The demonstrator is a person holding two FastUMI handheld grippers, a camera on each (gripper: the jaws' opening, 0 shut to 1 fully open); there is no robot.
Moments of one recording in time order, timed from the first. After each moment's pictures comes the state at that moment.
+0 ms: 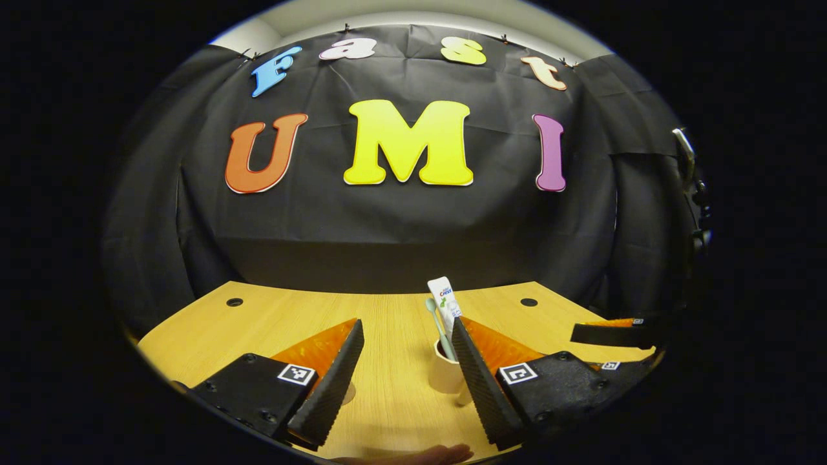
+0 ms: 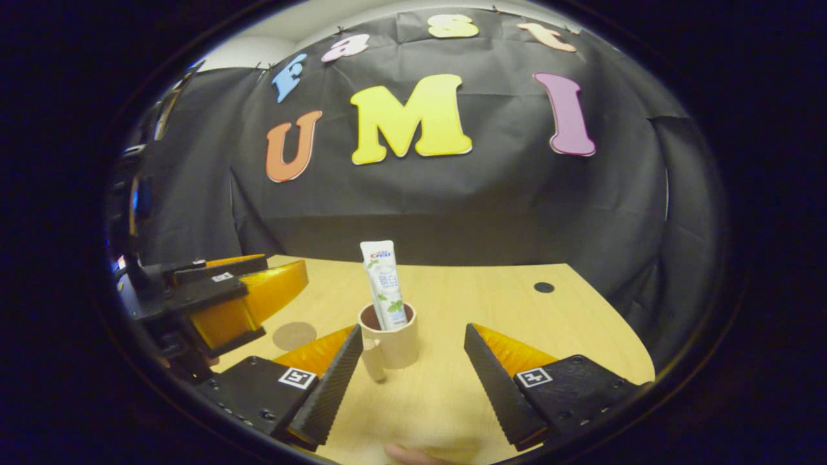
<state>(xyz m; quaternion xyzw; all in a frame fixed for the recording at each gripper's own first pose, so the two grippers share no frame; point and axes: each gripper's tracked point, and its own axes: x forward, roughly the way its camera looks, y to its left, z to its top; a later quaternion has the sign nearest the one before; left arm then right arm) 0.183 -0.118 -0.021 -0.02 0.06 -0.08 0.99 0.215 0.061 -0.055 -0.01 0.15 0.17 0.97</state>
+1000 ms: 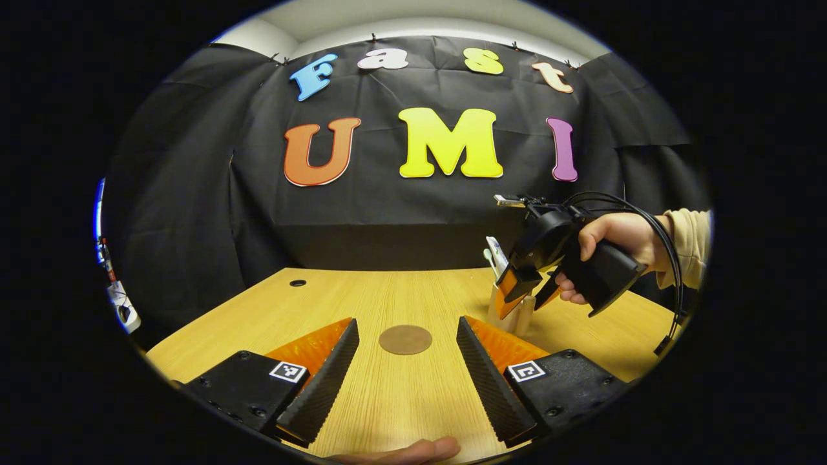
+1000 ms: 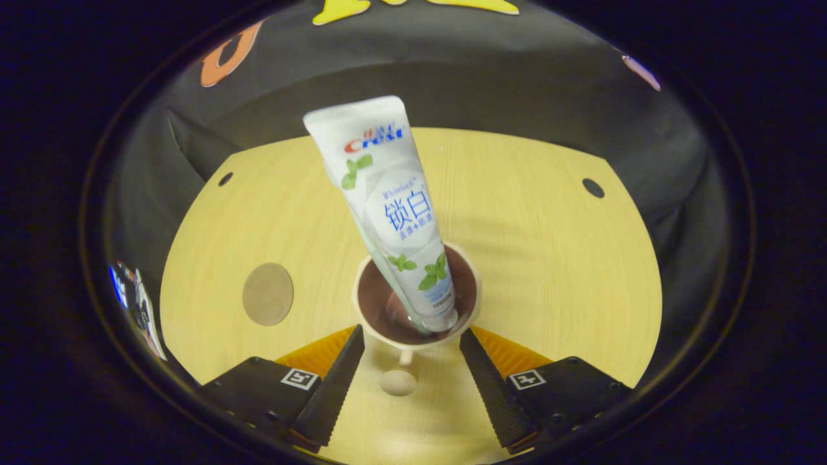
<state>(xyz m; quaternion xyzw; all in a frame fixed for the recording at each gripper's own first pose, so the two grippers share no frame) 0.078 -0.014 -0.073 -0.01 0.07 -0.03 1.00 0.273 0.120 -0.161 -0.04 0.52 0.07 0.85</state>
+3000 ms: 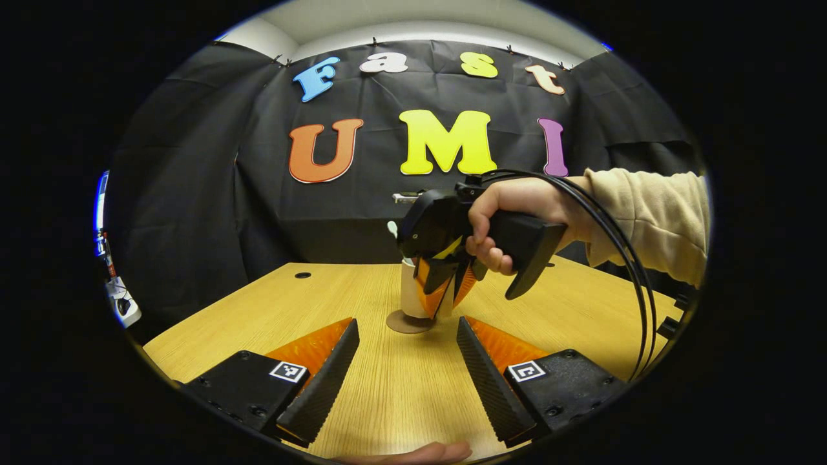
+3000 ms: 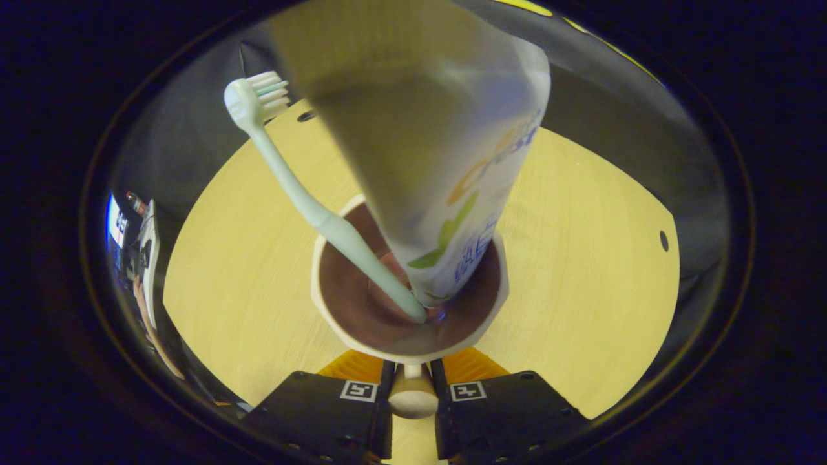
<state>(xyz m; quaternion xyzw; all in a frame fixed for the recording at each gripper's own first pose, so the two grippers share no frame) 0.039 -0.002 -0.096 0.00 0.06 -0.04 1.00 0.251 0.286 -0.173 -0.16 0.54 0.19 0.81</state>
